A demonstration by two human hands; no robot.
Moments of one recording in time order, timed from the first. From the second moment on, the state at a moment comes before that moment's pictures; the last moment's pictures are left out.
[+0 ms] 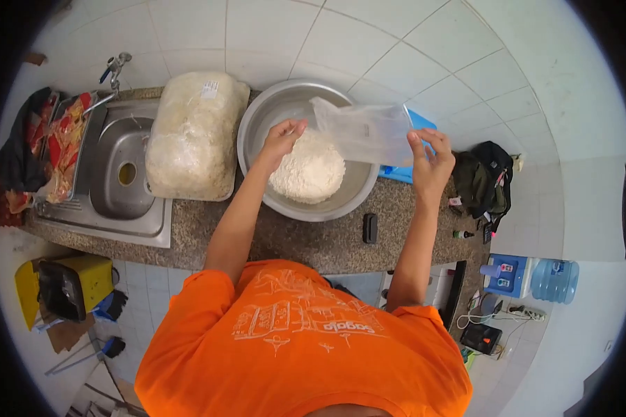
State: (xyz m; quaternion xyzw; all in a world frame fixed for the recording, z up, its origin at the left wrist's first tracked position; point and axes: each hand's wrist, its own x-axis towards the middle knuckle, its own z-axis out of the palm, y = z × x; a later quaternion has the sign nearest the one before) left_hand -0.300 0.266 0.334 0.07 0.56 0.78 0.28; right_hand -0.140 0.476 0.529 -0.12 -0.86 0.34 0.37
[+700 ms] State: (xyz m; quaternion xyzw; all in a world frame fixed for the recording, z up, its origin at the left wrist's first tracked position) left_hand -0.319 0.260 0.391 0.18 0.68 0.67 0.23; right_hand -0.078 0.510 0.459 -0.22 -0.84 0.41 0.27
